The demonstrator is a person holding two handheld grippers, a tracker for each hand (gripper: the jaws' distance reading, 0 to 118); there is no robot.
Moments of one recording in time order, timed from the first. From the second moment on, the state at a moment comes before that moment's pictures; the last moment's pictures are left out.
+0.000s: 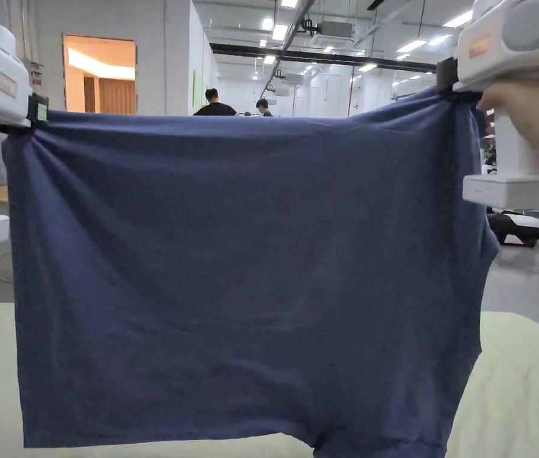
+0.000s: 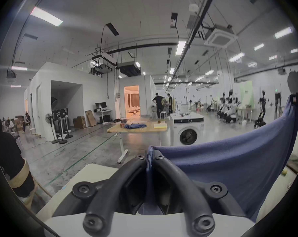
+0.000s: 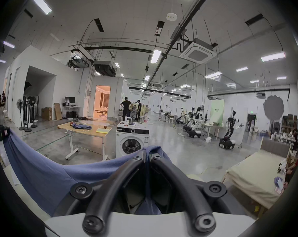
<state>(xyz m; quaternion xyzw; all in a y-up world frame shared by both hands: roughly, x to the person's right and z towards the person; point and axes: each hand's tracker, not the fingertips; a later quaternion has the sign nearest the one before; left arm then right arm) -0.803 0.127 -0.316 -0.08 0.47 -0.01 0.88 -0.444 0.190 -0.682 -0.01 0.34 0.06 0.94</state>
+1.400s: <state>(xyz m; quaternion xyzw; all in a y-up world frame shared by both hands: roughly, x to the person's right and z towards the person) -0.483 -0.255 0.057 -0.34 0.25 0.12 0.90 -0.033 -0.256 -0.416 -0.41 0.41 0.12 0.80</state>
